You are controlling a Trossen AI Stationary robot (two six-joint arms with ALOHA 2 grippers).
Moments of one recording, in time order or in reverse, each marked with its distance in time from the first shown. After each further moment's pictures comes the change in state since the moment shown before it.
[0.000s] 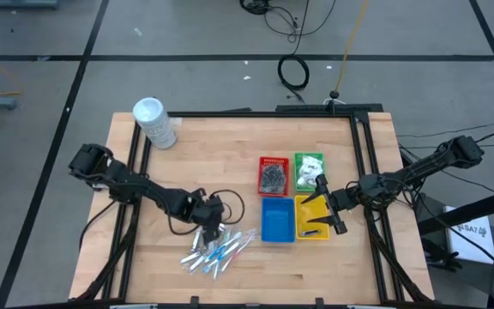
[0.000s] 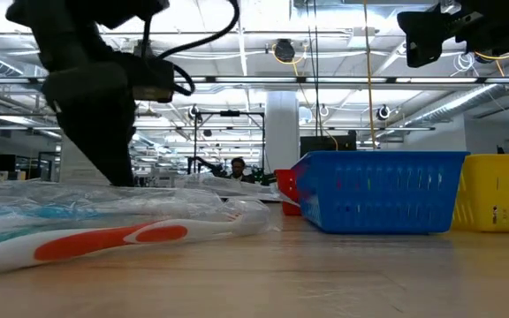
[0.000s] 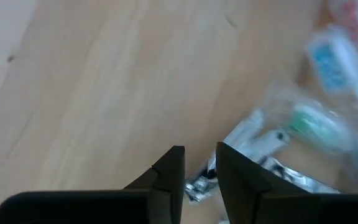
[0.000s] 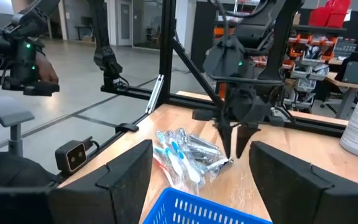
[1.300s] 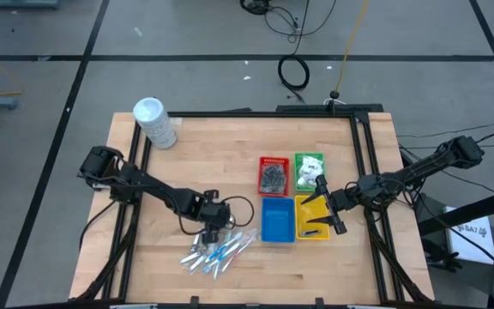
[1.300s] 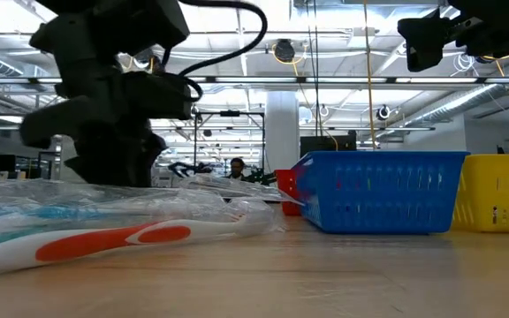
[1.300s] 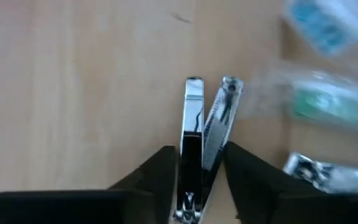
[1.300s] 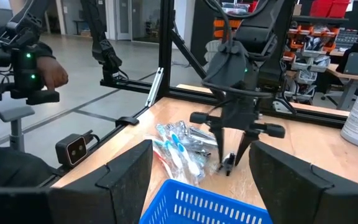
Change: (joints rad) left arm 0.052 0.135 0.005 0.030 0.117 0.384; right arm -0.002 0.000 0.000 -0.027 0.007 0.015
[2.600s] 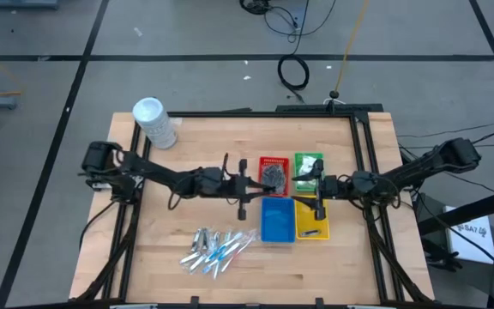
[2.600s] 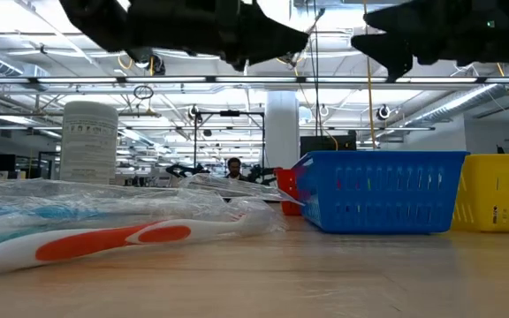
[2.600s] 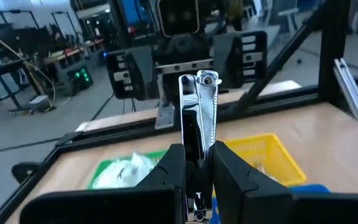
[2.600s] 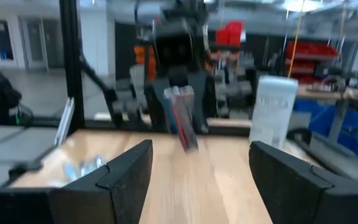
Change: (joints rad) left arm 0.191 -0.053 -0.005 1.181 0.023 0.503; right arm -0.110 0.246 -0.001 0.395 0.229 -0.023
